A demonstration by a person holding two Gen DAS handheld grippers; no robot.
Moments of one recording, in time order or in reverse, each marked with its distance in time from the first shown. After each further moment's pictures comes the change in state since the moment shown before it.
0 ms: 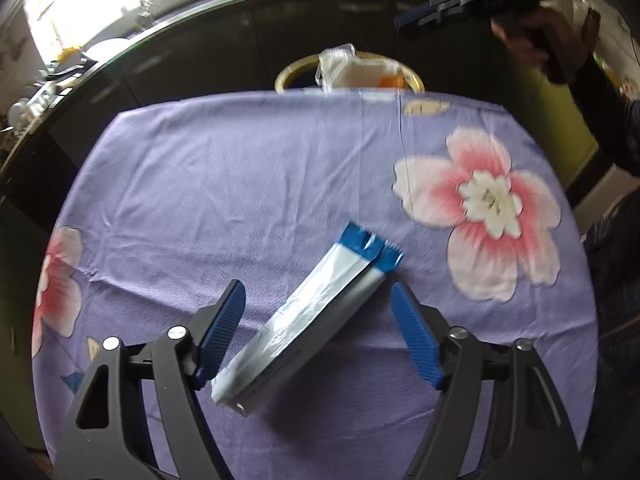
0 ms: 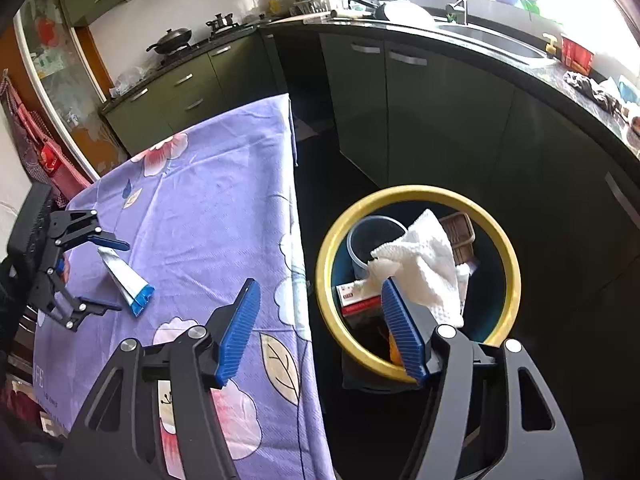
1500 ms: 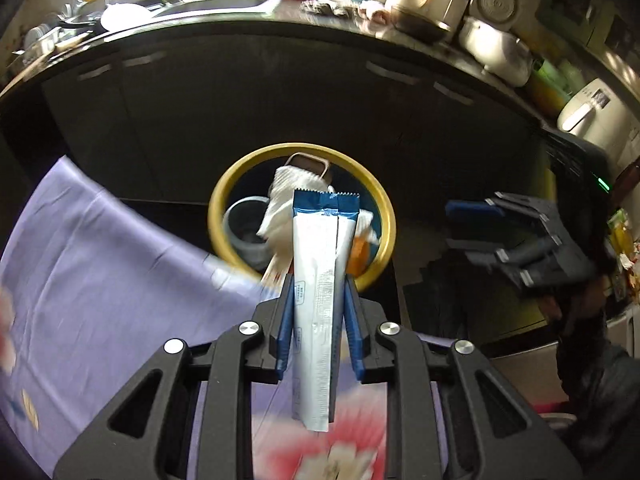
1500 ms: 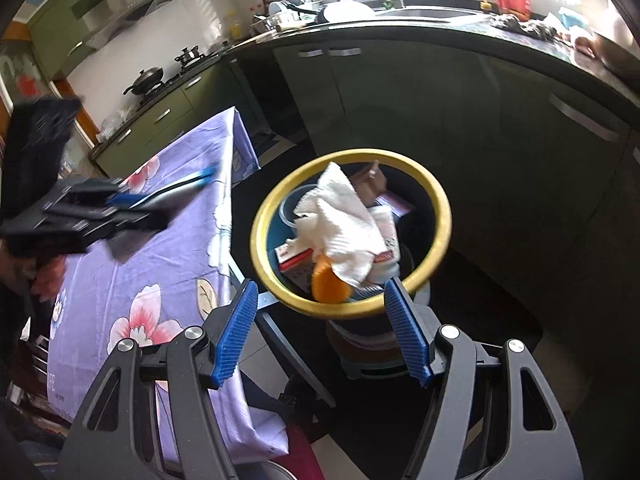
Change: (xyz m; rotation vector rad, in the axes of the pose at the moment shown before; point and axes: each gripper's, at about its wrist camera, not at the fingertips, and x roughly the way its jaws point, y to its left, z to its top) left arm 0.040 -0.038 0.213 -0.383 -0.044 -0.082; right arm -0.038 -0.092 -0.067 0.180 -0.057 0.025
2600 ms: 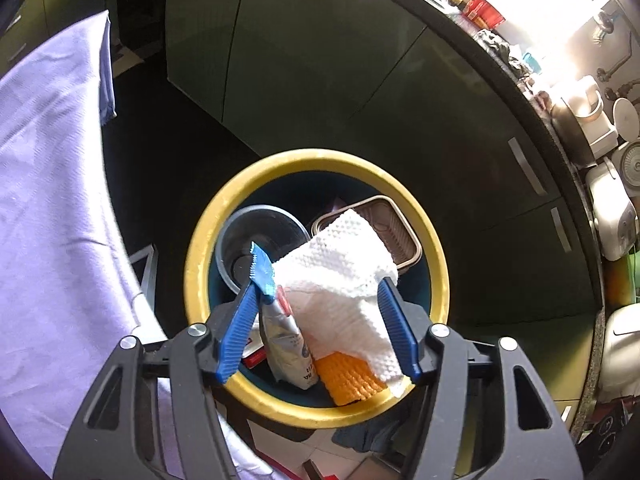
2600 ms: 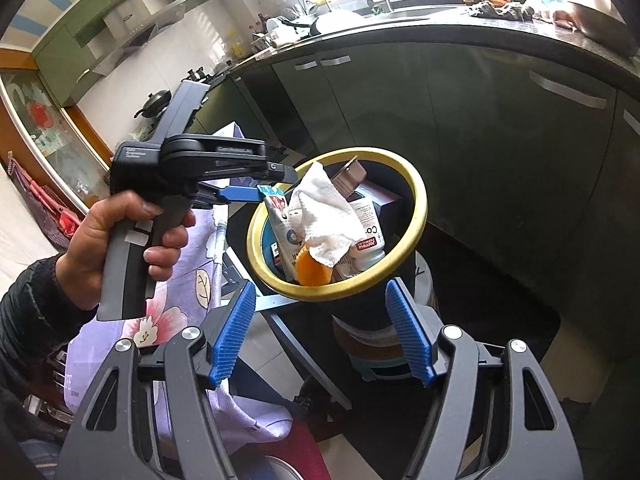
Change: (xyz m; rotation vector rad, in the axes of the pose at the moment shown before) left arm 0.095 0.046 0.037 -0.629 -0.001 0.104; right arm -0.022 -0.036 -0.025 0.058 -0.056 0.082
